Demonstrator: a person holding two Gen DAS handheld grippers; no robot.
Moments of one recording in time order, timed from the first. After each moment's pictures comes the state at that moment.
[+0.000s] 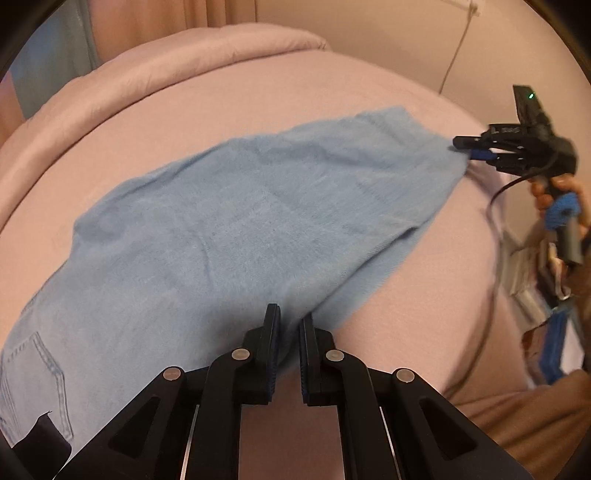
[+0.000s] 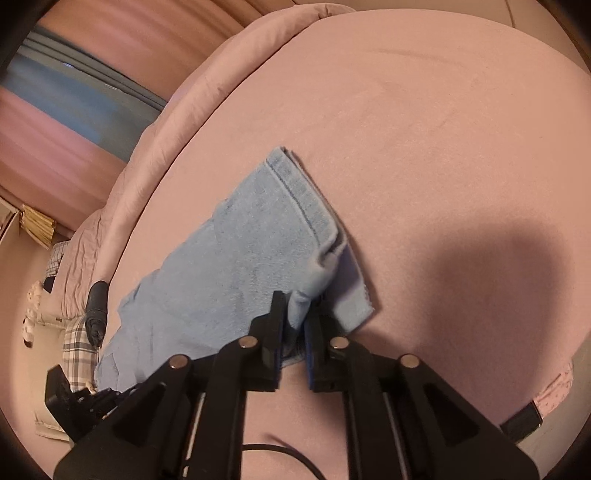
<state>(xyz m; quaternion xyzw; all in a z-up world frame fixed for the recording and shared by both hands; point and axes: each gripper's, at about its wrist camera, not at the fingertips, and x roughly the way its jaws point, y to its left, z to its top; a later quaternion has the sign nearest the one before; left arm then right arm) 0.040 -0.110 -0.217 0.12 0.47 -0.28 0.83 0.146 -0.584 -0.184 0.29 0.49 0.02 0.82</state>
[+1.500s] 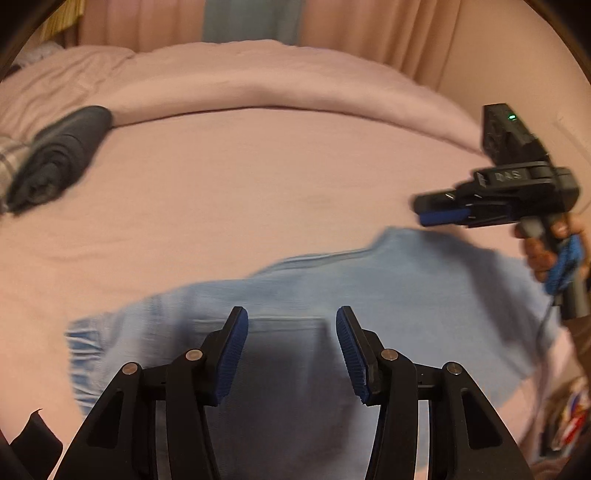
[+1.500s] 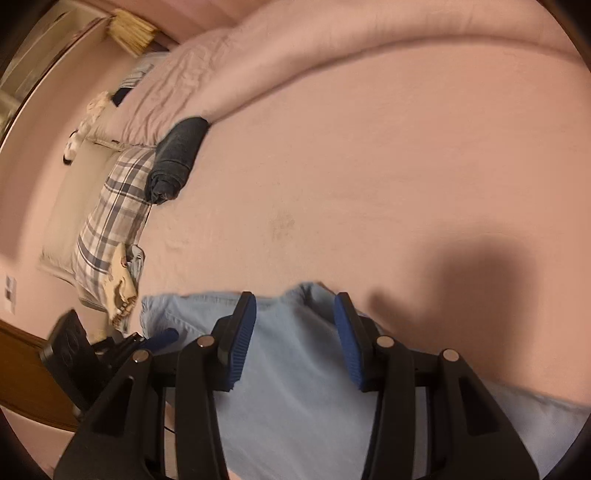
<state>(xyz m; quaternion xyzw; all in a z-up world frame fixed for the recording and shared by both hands) 0.110 0.119 -0.209 -0.04 0.45 -0.03 0.89 0.323 -0.172 -0.216 0.12 0.63 0.36 0.68</state>
